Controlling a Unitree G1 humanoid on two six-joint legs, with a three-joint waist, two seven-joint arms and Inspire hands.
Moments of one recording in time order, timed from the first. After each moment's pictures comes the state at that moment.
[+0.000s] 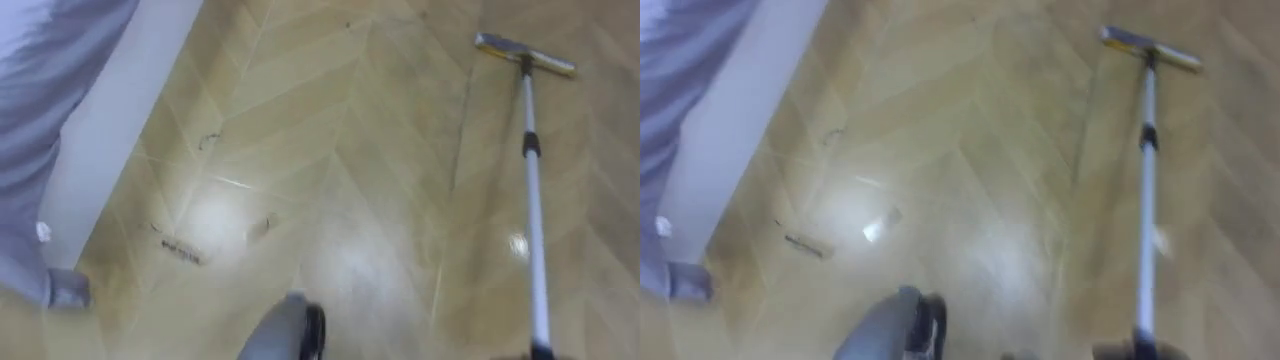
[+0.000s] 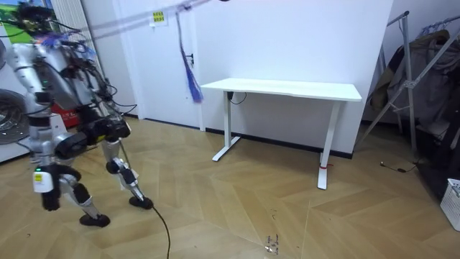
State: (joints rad) left arm 0.19 0.25 -0.14 0.92 -0.11 0.20 0.07; right arm -0.15 -0.47 0.24 1.47 0.54 0.23 0.11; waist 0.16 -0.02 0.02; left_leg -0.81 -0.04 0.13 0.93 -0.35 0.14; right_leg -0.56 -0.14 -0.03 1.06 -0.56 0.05
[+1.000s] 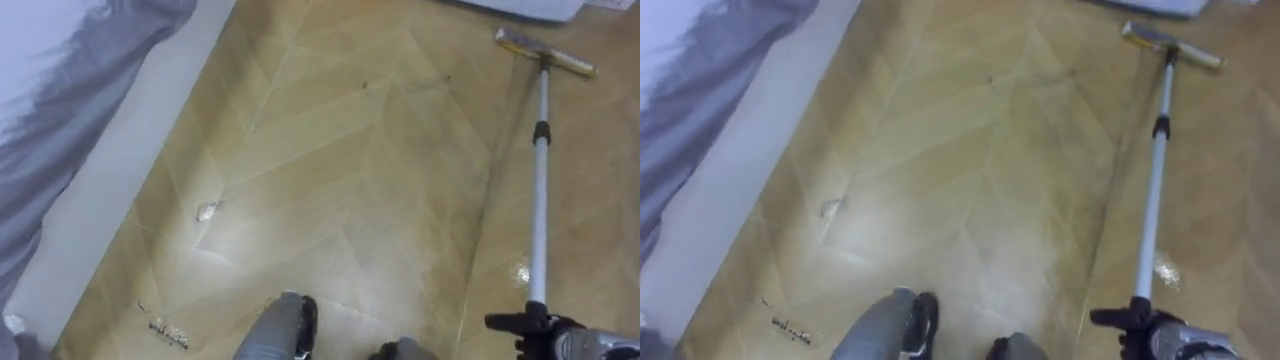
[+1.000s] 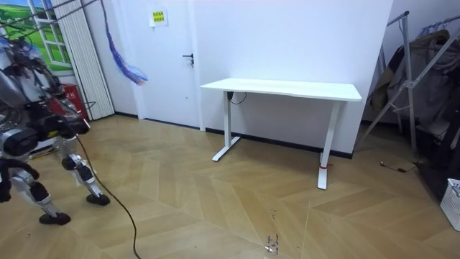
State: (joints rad) left arm 0.21 0.24 -0.14 0.88 -0.08 0.23 0.06; right arm -0.28 -0.46 0.21 1.46 0.53 0.25 0.07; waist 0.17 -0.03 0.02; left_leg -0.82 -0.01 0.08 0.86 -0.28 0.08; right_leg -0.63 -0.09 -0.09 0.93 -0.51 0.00
